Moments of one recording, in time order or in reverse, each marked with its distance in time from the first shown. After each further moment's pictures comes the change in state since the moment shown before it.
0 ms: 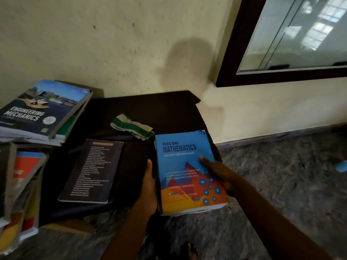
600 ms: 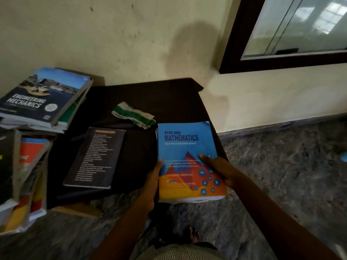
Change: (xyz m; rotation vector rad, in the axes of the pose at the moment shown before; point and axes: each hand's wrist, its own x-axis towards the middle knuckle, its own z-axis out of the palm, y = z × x) left_hand -0.012 -0.021 -0.021 0.260 0.097 -0.012; right_hand -0.025 0.015 0.007 0.004 -0.042 -0.026
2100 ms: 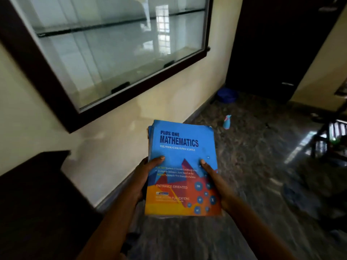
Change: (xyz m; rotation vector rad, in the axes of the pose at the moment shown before) left_hand 0.049 -0.050 0.393 0.523 -0.723 0.002; right_hand -0.203 -0.005 -0.276 0.620 0.521 -0.323
